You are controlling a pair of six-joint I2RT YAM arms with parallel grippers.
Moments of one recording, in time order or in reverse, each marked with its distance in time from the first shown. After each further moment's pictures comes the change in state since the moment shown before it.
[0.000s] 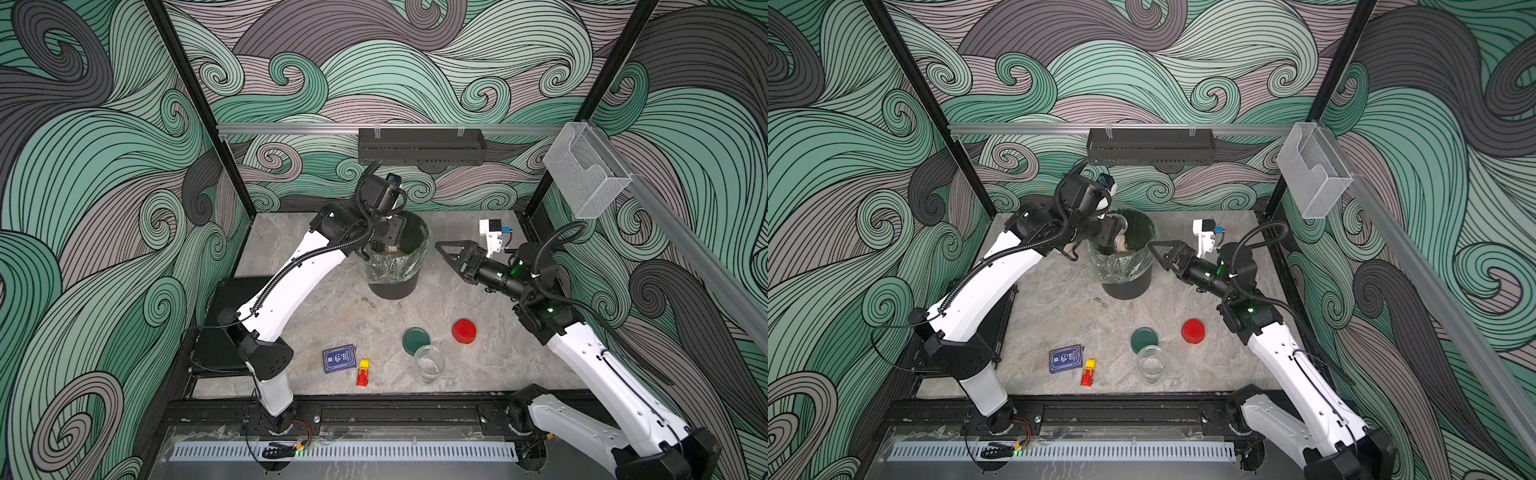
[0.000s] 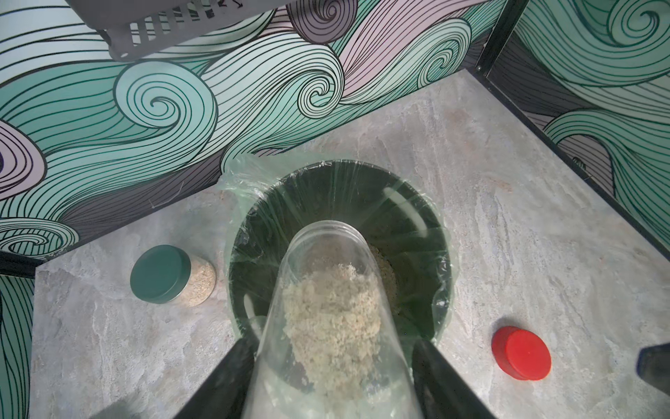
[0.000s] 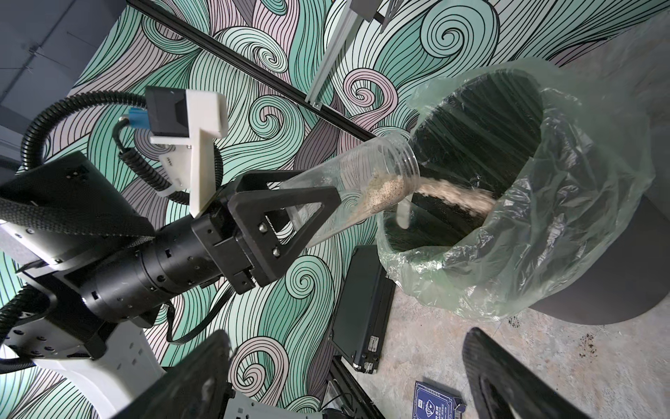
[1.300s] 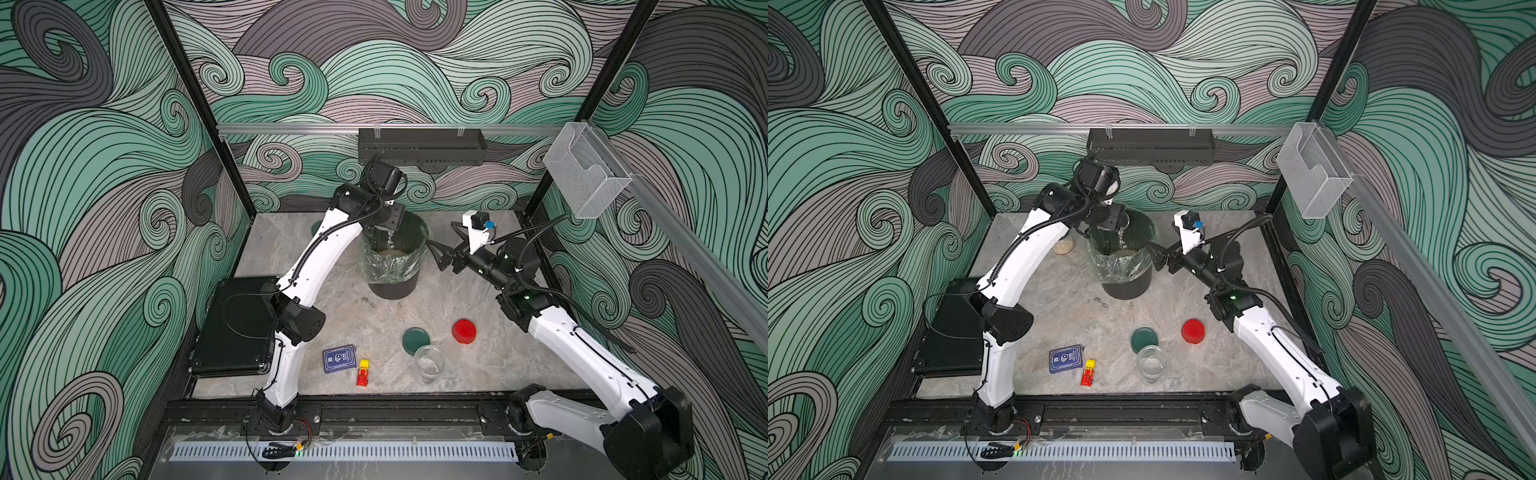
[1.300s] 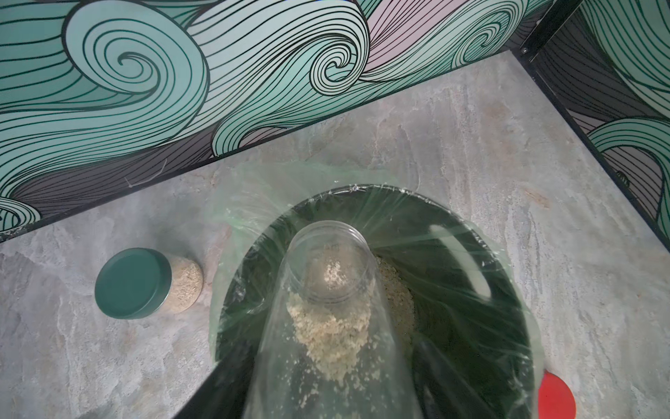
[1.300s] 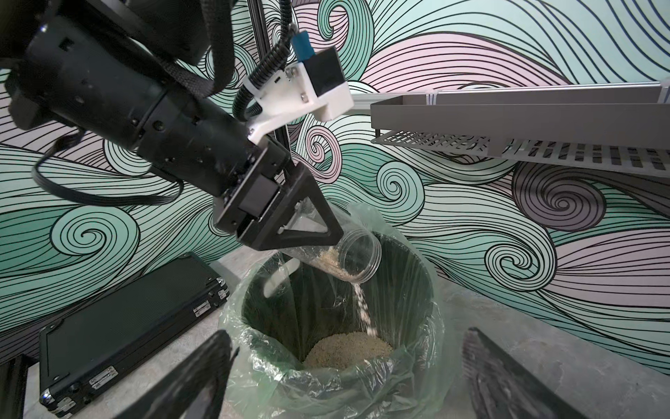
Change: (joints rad) left arm 0.108 0.328 0.346 -0.116 0.090 -0.018; right arm 0.002 0.153 -0.042 0.299 0.177 -0.913
